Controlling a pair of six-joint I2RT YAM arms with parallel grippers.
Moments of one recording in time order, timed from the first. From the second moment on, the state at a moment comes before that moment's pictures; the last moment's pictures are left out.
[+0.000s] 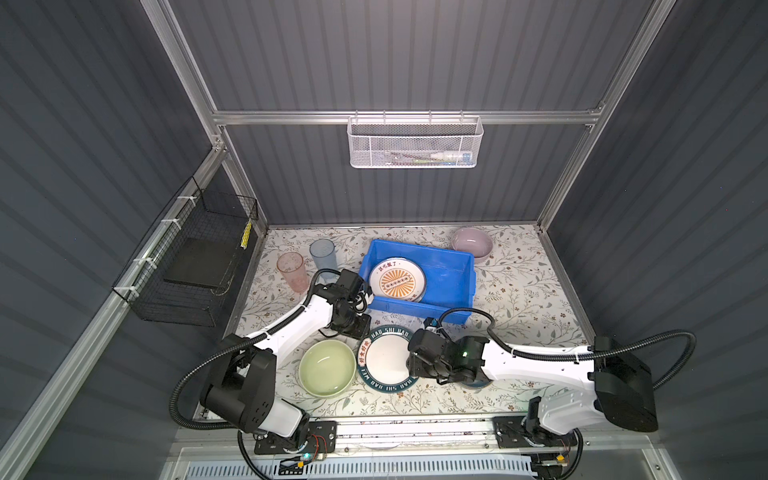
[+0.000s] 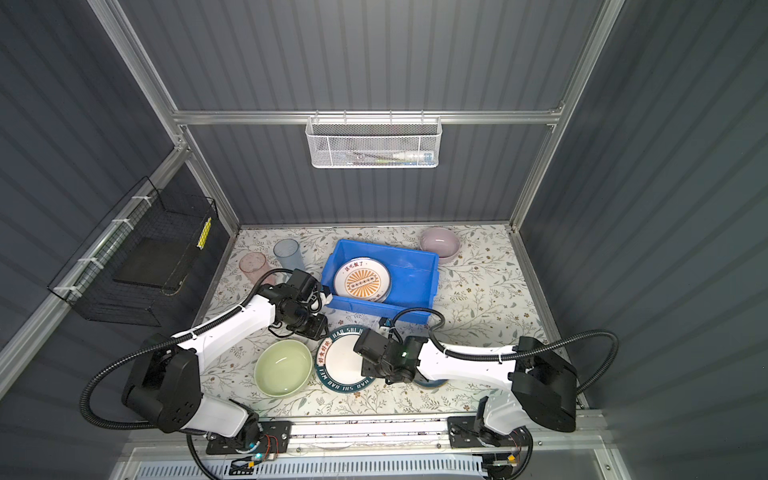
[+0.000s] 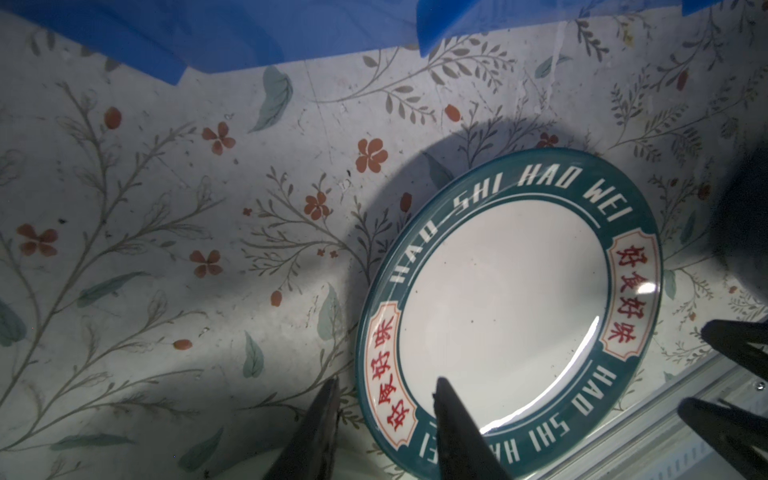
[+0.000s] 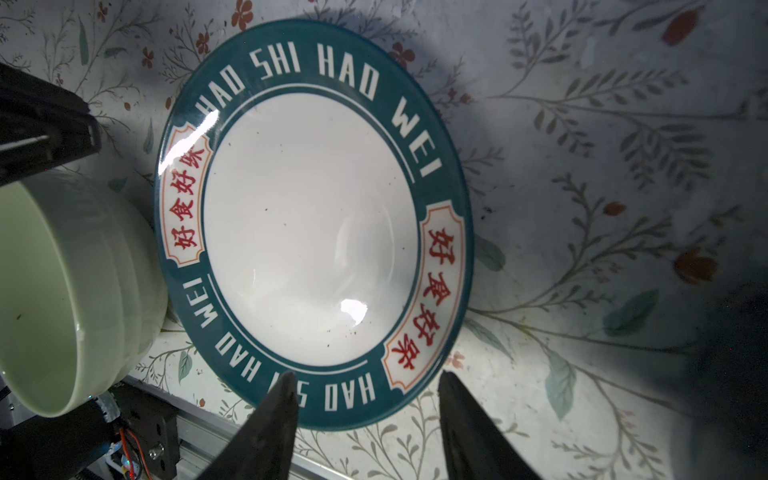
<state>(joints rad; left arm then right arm) -0.50 1.48 1.00 -0.83 0.23 -0.07 1.16 1.44 0.84 -0.47 0.13 1.14</state>
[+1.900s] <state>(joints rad) -0.51 1.63 1.01 -0.85 0.19 -0.08 1.11 1.49 0.70 -0.20 0.18 1.17</state>
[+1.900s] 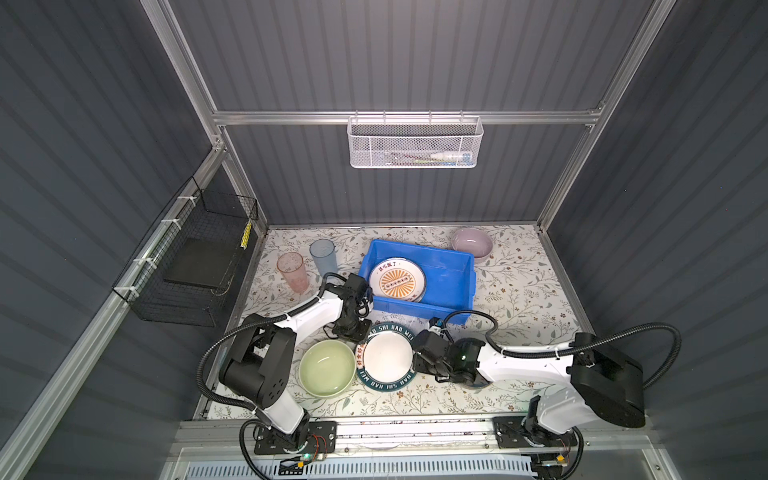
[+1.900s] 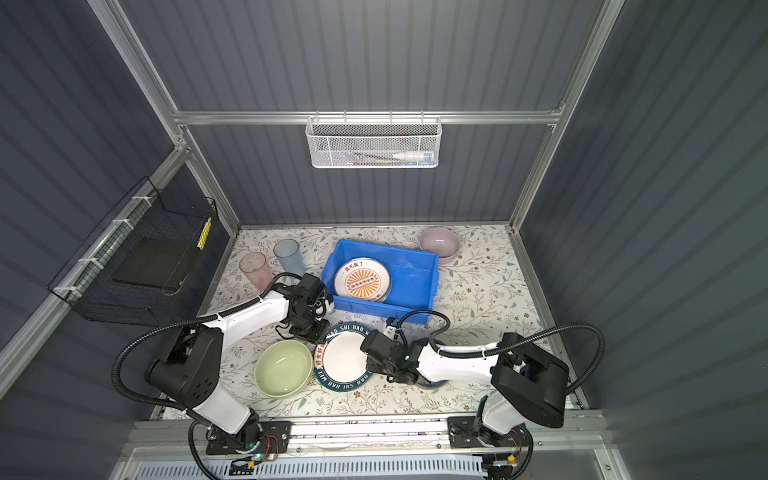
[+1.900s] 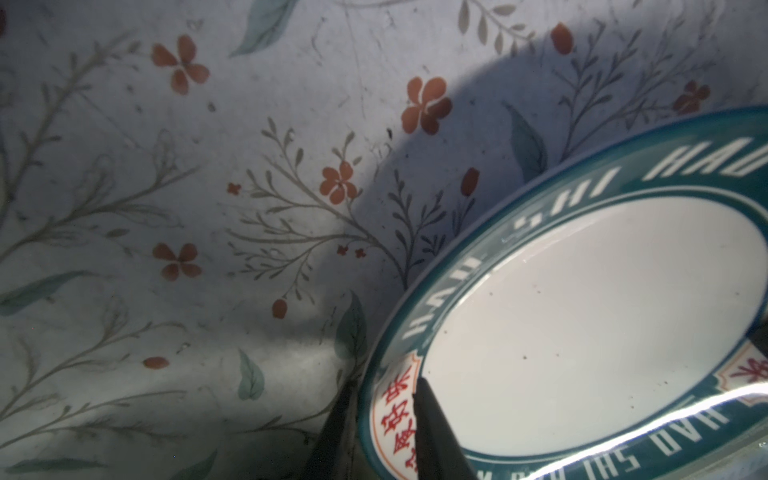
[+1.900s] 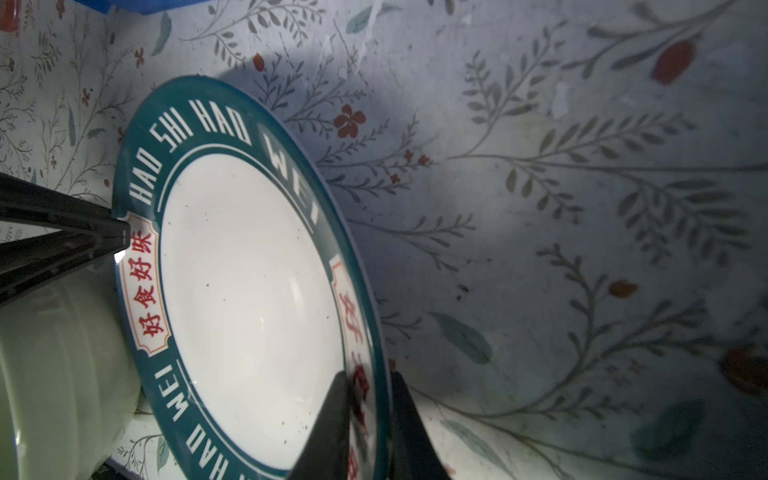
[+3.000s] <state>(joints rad) -0.51 1.51 1.21 -0.89 0.20 -0.17 0.79 0.98 0.67 -0.53 0.03 0.78</state>
